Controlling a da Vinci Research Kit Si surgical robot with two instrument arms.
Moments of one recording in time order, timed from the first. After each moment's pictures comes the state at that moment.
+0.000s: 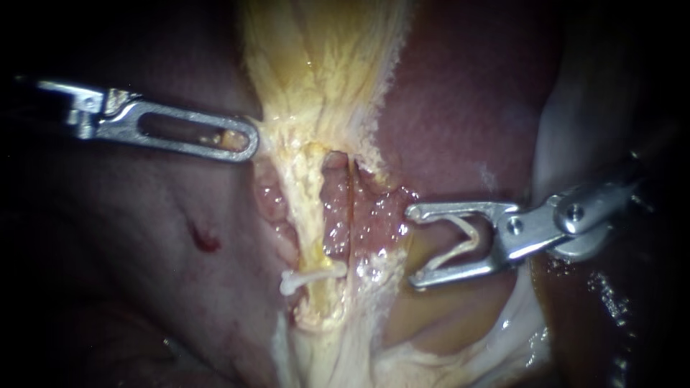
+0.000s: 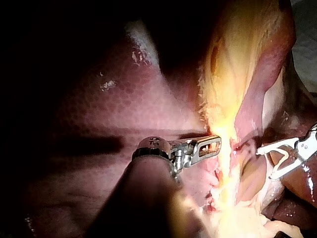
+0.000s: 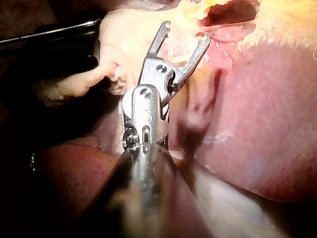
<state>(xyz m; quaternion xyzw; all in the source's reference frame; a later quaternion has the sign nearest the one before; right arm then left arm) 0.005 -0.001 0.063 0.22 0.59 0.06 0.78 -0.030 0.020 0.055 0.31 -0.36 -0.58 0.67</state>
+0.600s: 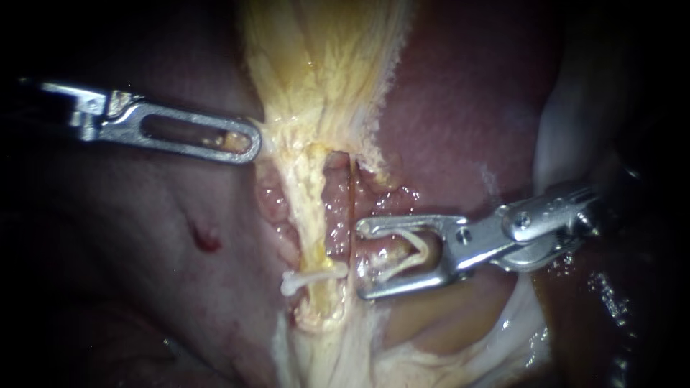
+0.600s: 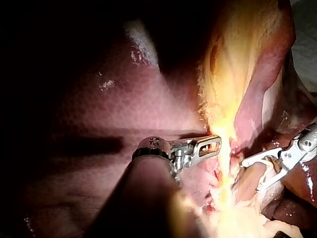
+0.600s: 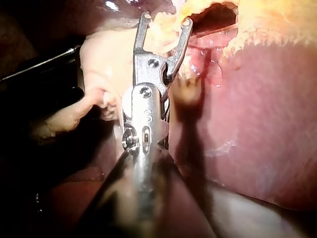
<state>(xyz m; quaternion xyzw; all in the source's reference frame) 0.010 -0.002 0.064 0.27 0.60 0.09 0.75 -0.030 0.019 0.055 0.31 -0.36 -0.58 0.67</state>
